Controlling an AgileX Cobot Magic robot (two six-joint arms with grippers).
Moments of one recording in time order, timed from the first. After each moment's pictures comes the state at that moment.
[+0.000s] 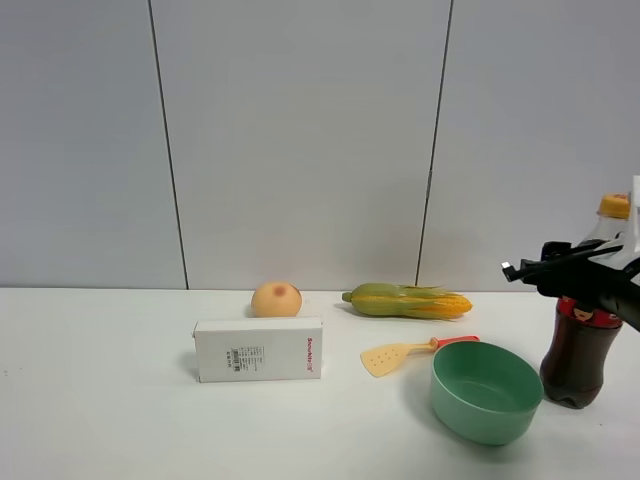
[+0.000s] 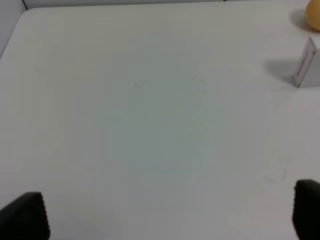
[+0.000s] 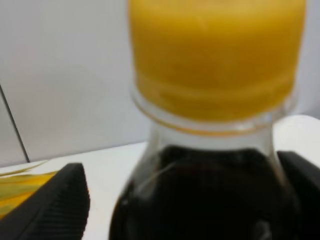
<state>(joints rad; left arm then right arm) 0.08 0.00 -0.49 -0.04 1.07 0.00 0.30 1.75 -0.43 0.63 -1.14 -0.23</state>
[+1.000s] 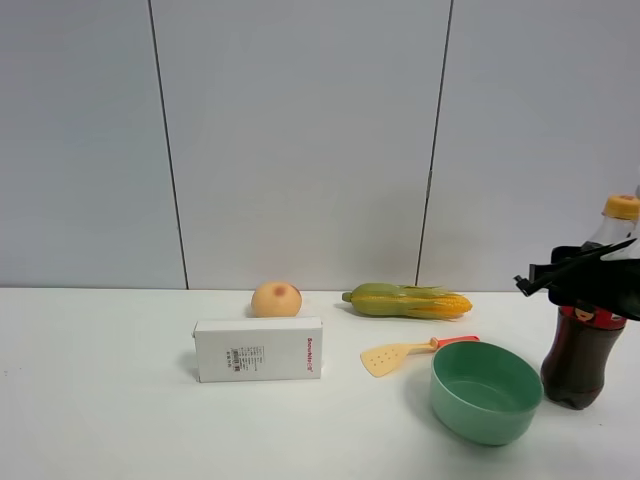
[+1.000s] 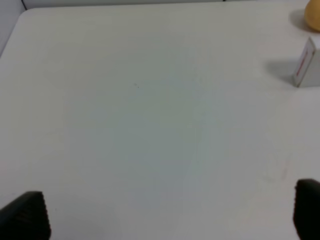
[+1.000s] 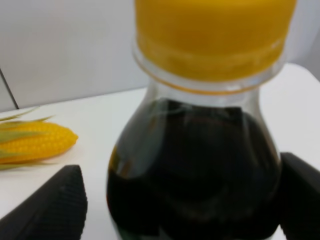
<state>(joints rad) 0.08 0.00 -0.49 -0.04 1.07 0.00 0.35 1.58 -0.43 0.85 -0.86 -0.45</state>
